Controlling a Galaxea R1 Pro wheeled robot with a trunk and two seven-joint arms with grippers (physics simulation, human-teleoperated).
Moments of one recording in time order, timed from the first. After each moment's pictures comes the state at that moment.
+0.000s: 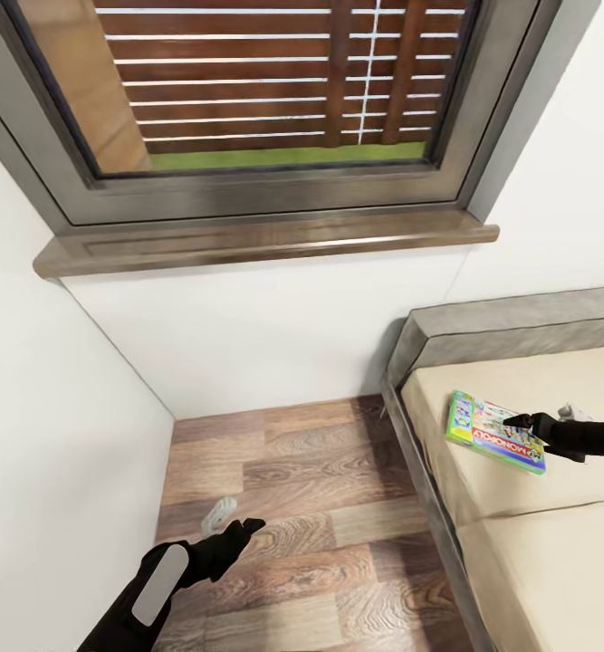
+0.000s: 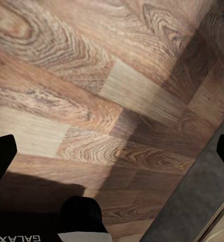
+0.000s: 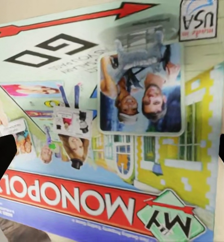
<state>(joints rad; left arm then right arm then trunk) -0.41 -0.03 -0.04 -0.80 0.91 0.59 0.02 -0.90 -0.65 0.06 -0.60 -0.75 0.93 0.30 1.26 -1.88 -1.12</state>
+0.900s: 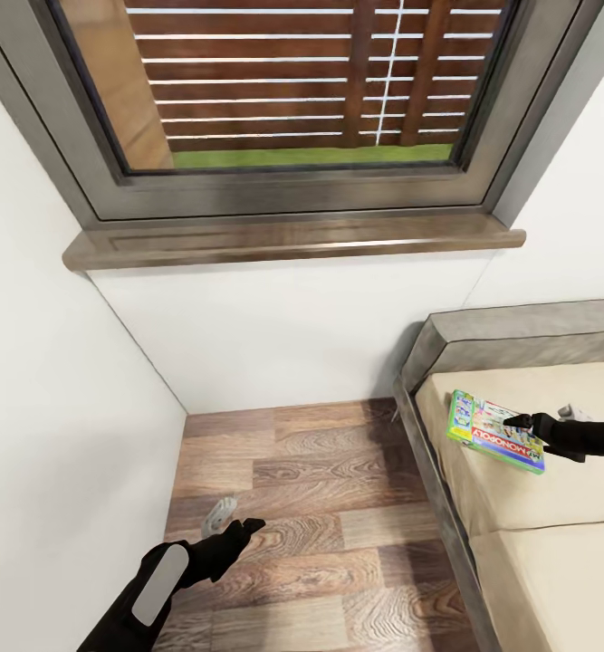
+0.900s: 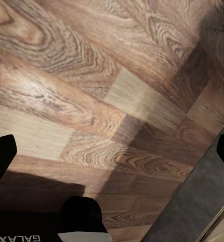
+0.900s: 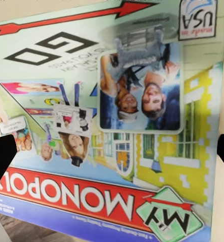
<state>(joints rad) -0.41 -0.03 -0.04 -0.80 0.91 0.59 0.02 -0.90 -0.65 0.06 -0.60 -0.75 0.93 0.30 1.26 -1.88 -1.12</state>
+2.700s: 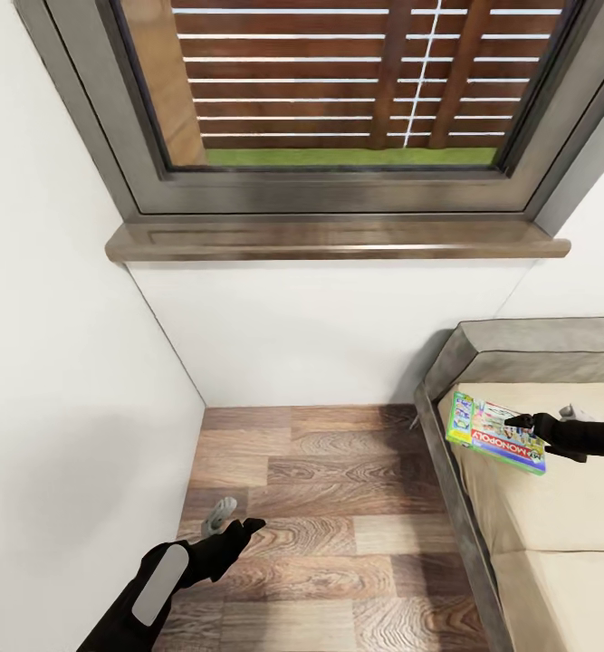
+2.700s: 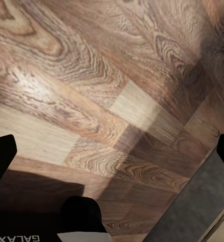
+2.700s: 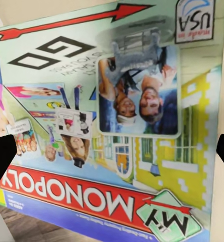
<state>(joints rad) -0.41 -0.03 -0.04 -0.80 0.91 0.59 0.01 -0.90 -0.66 0.06 -0.60 -0.75 0.93 0.30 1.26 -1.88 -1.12</state>
